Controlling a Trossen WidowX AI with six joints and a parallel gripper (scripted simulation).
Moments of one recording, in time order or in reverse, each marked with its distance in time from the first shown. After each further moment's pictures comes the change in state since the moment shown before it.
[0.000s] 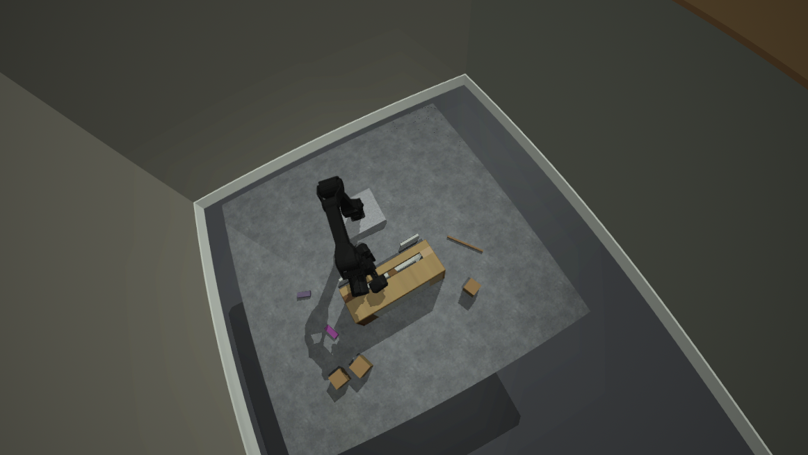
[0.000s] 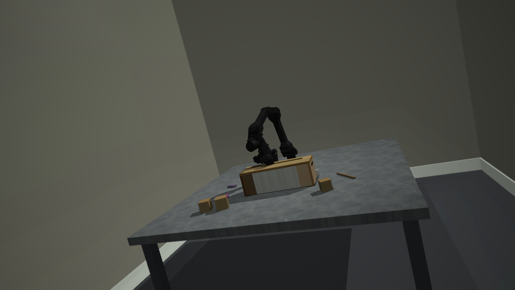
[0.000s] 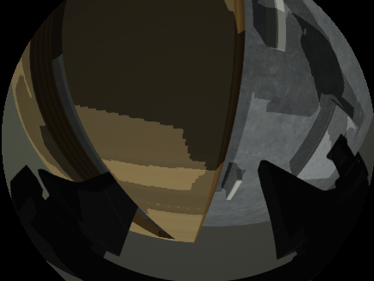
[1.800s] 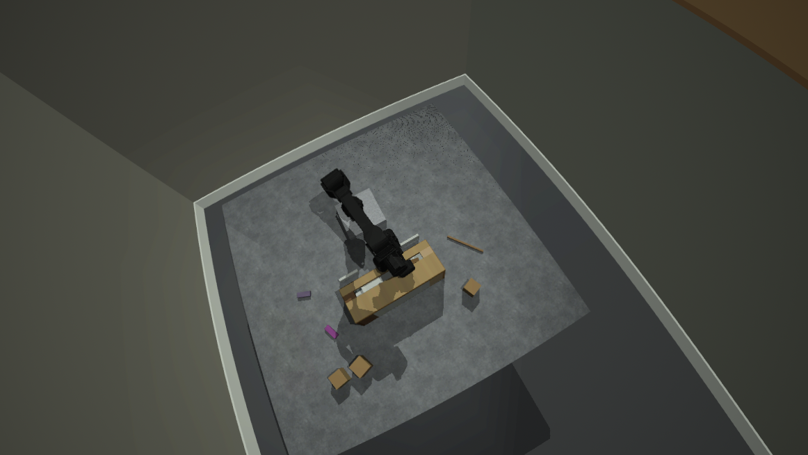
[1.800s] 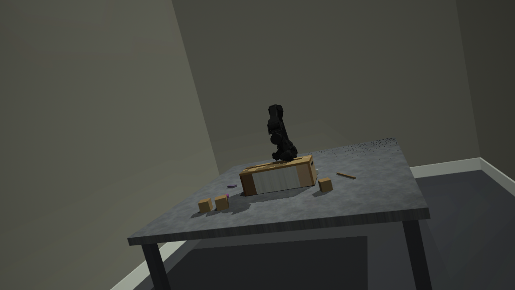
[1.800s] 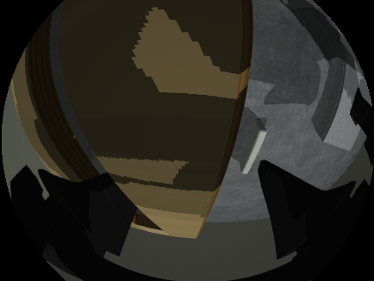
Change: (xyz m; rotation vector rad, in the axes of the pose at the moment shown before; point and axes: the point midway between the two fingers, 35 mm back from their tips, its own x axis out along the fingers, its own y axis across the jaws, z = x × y) arm 0.038 0.001 -0.106 -0.001 0.013 0.006
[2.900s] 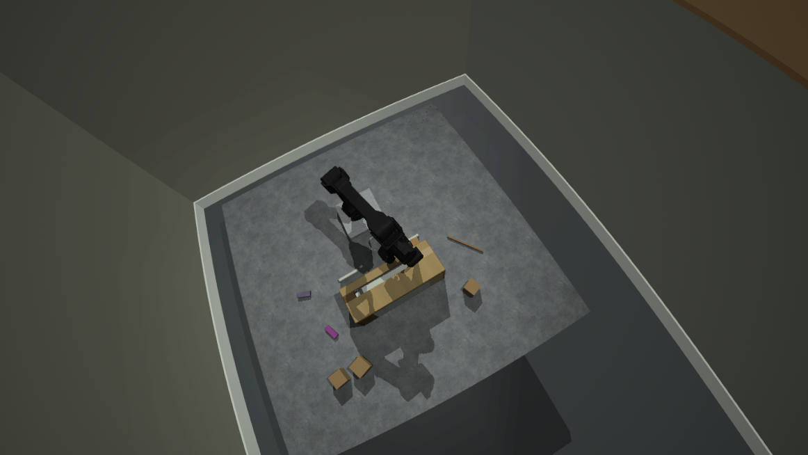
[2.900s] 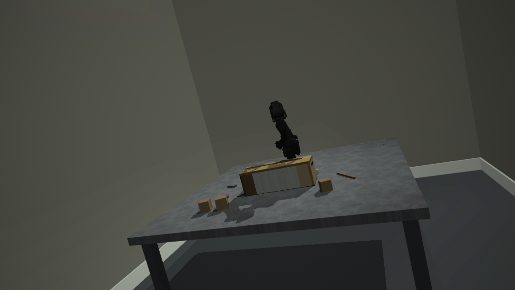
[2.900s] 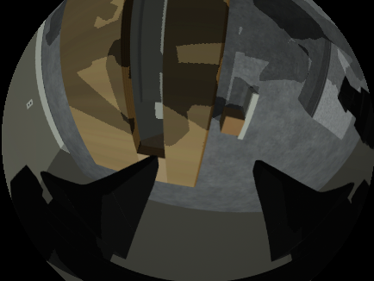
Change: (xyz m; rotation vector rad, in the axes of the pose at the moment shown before) arm -0.045 -0.002 -0.050 -0.099 0.000 -0.003
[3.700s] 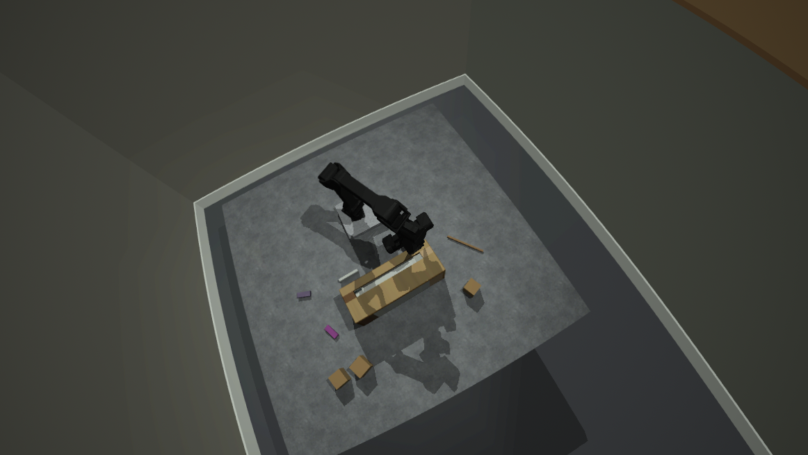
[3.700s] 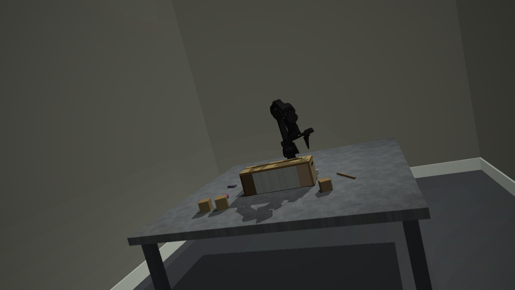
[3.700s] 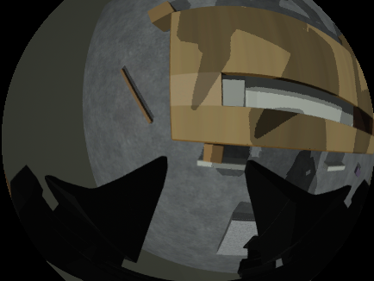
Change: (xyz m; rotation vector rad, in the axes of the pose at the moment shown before) arm 0.000 -0.006 -0.033 -1.427 -0.157 0.010
